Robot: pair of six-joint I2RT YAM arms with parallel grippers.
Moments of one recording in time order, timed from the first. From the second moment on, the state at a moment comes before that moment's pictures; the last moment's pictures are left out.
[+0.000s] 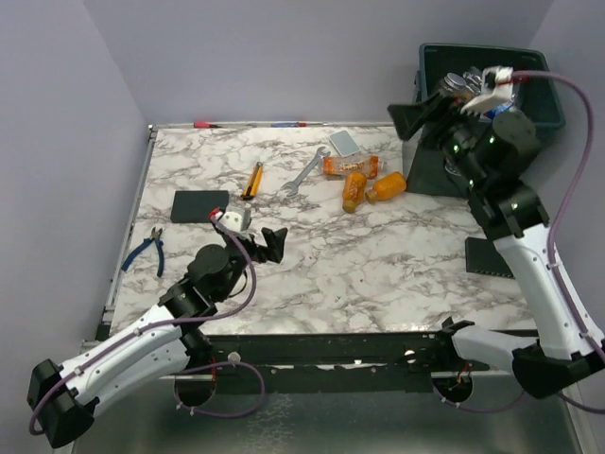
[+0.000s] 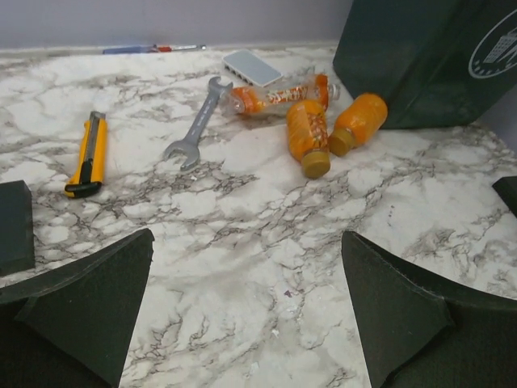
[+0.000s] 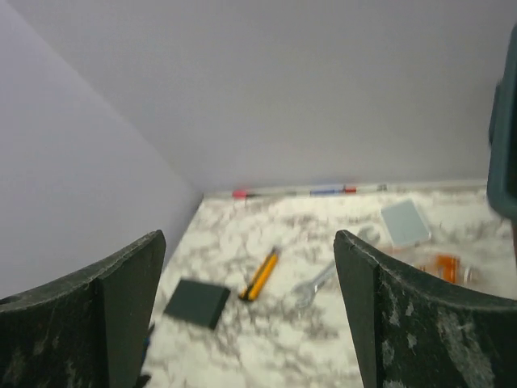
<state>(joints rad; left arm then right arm) -0.83 0.59 0.41 0.19 -0.38 -0.21 0.33 1.23 1.61 -0.25 0.01 0.47</state>
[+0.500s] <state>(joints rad) -0.82 1.47 0.98 0.07 -0.30 -0.32 0.37 0.71 0.56 -0.21 -0.12 0.63</state>
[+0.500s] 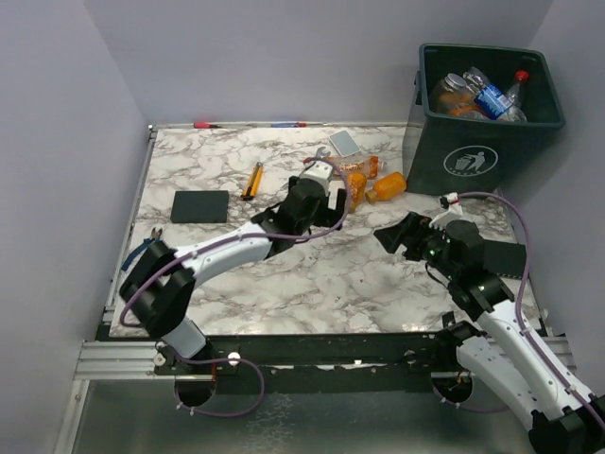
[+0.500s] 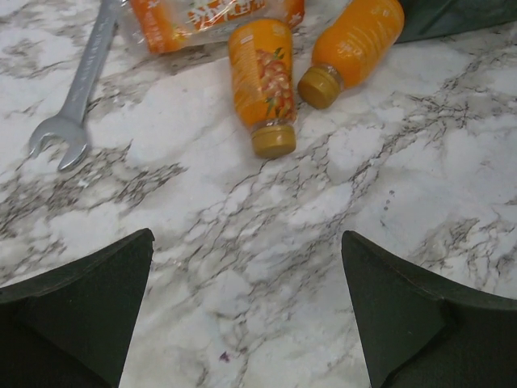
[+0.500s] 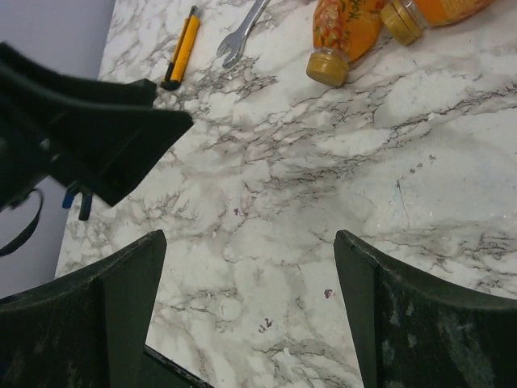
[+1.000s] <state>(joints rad) -0.76 2.05 1.50 -0.07 -0.15 -0.30 0.38 0.42 0.44 -0.35 -0.12 0.70</state>
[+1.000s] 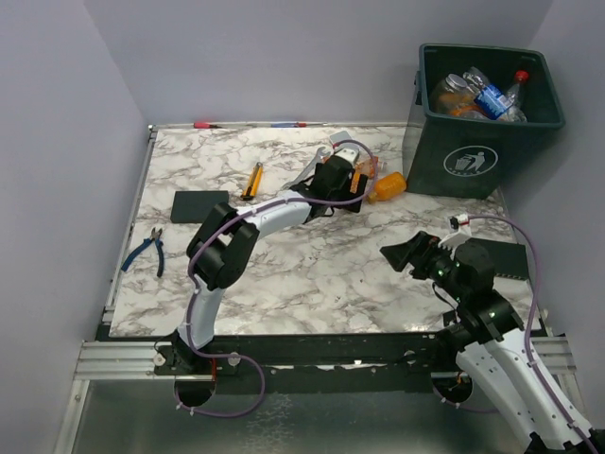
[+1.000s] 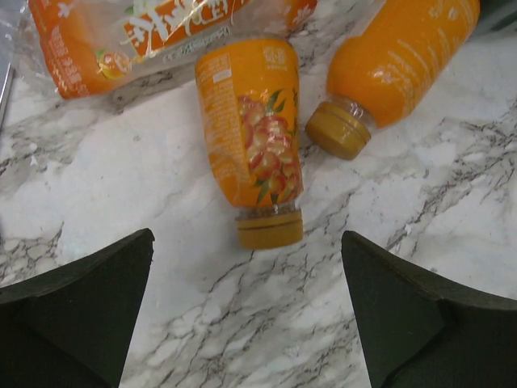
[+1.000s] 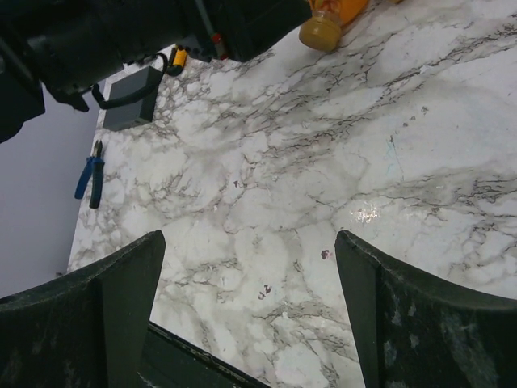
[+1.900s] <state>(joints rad) -0.73 2.30 1.76 -0.12 -0.14 -0.27 0.38 0.38 0.49 -0.47 -0.12 0.70</state>
